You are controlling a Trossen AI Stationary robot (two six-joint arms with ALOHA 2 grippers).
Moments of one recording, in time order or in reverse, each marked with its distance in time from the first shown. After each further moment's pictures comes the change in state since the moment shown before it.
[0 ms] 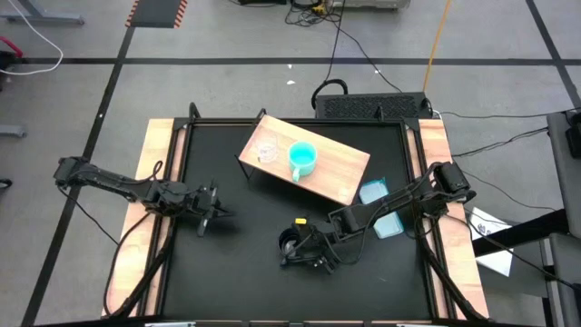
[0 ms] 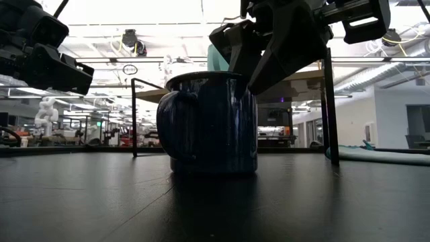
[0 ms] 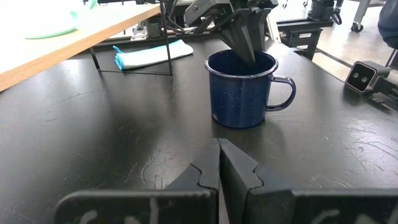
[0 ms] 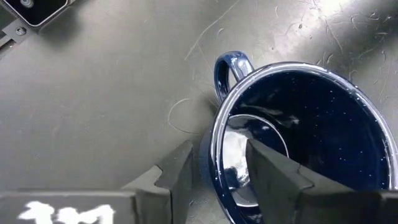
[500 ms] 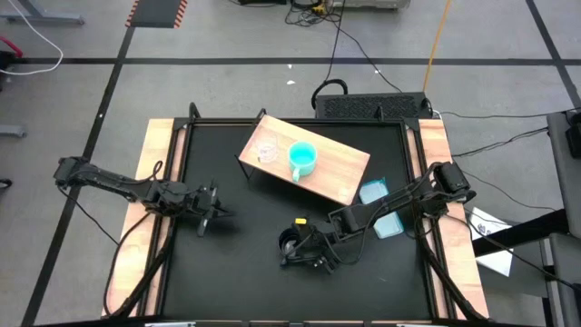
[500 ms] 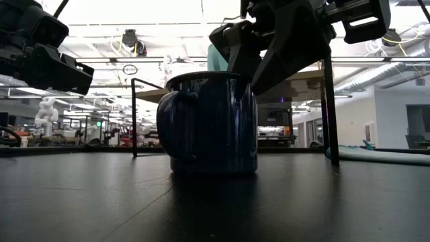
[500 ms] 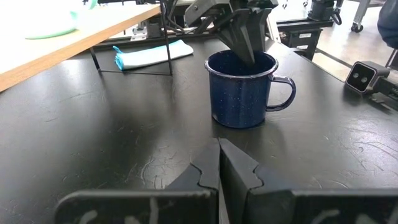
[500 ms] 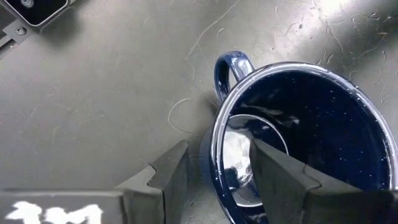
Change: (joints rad) left arm 0.000 0.000 0.000 0.000 0.000 0.000; right arm 0.000 0.000 0.000 0.000 -0.001 0.000
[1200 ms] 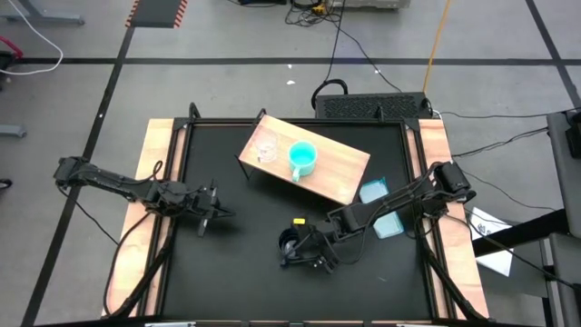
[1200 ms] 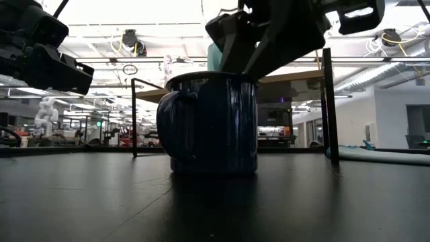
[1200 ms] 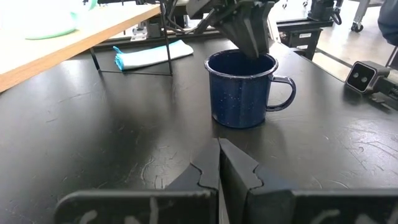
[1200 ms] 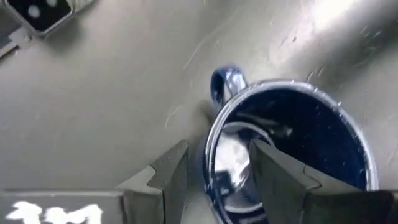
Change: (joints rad) left arm 0.000 0.000 0.000 0.000 0.000 0.002; right arm 0.000 -0.001 0.031 -0.017 -0.001 -0.026
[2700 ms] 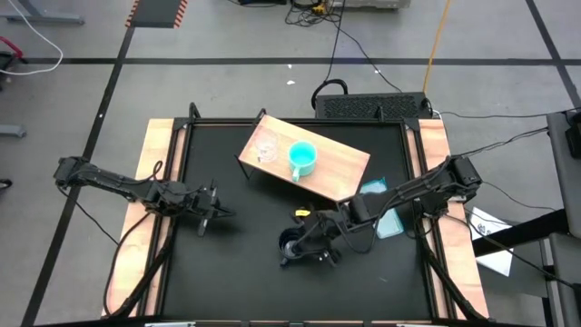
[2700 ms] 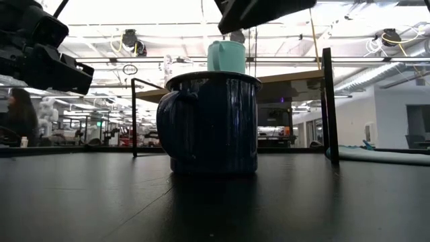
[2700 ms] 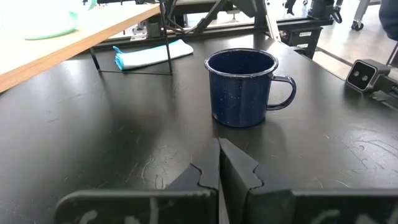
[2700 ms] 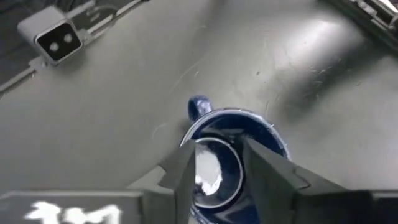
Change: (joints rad) left arm 0.000 0.000 0.001 -0.004 0.000 0.006; right arm -0.024 -0.111 0.045 -0.074 -0.003 -0.063
